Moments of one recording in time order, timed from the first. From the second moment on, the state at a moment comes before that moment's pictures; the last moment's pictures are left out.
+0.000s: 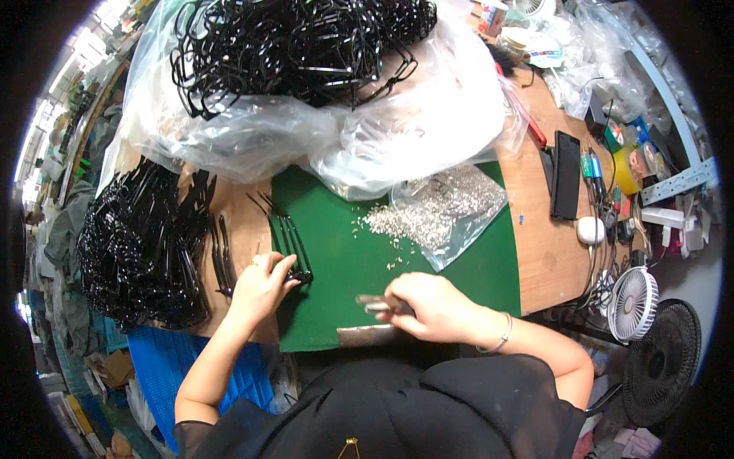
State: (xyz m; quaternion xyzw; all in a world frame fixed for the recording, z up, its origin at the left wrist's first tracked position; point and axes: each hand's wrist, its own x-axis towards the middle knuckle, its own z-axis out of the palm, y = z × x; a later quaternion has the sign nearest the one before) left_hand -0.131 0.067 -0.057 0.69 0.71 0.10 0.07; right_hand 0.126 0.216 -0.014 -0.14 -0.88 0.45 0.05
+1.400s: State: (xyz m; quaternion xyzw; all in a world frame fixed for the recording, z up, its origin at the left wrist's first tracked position) left_hand -0.019 0.080 0.000 0.27 0.39 0.72 0.51; right_hand 0.146 0.225 -0.064 -0.30 -0.90 0.29 0.09
